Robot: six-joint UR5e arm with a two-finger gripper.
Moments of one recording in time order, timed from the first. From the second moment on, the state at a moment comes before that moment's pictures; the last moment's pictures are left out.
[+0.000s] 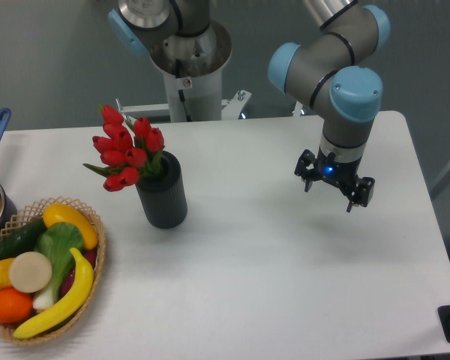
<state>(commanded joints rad) 2.73 -1.90 -1.72 -0.97 1.56 1.31</state>
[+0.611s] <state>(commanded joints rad) 2.75 -1.87 -1.78 -0.97 1.48 1.30</state>
